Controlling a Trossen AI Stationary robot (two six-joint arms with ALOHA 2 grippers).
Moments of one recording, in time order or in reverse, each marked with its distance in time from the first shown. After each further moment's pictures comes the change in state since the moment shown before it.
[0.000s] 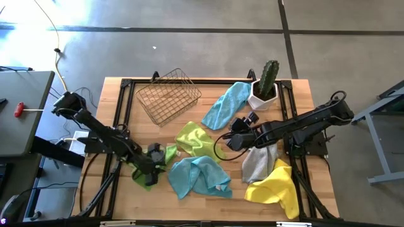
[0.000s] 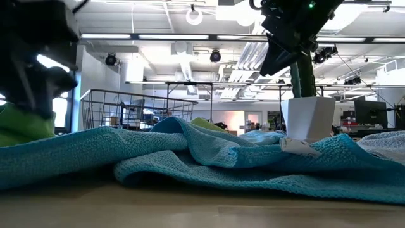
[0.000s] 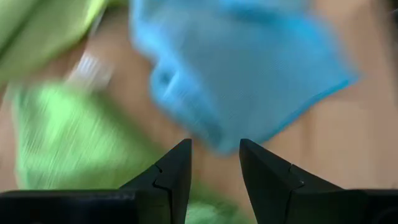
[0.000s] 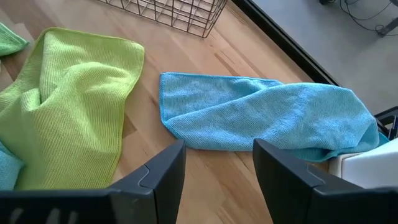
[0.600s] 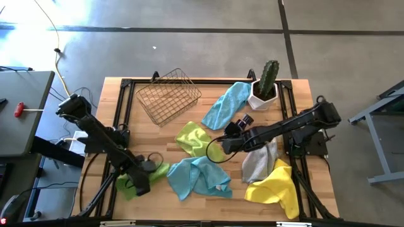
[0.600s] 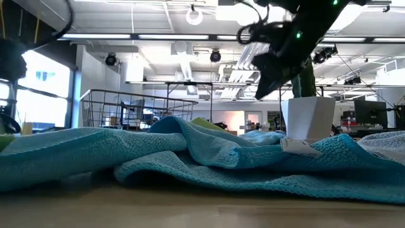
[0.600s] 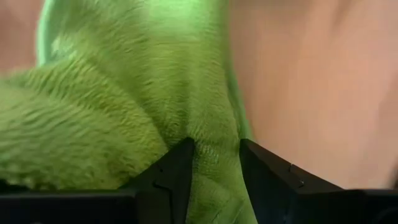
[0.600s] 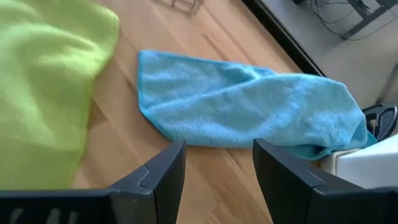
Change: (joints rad) left arm -0.215 0.112 0.019 -0.146 0.264 -0.526; right arm -0.028 0.183 0.000 0.034 0.068 0.000
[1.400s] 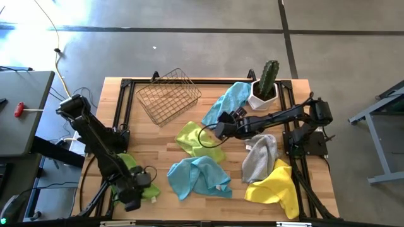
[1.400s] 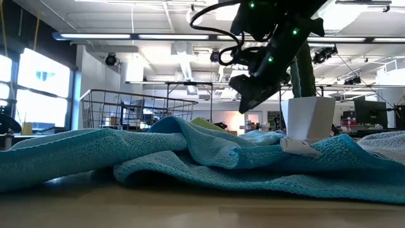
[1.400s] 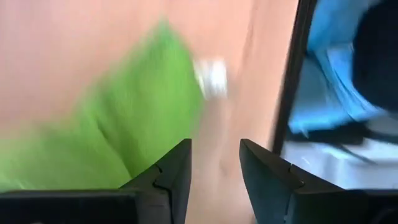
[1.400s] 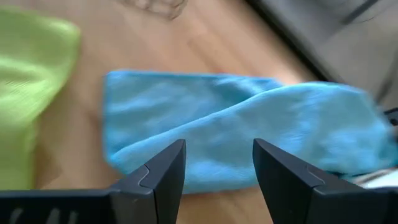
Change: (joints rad) left arm -0.135 -0.003 0.196 -0.050 -0.116 0.071; right arm -0.177 0.074 0.000 0.212 -0.110 -0.156
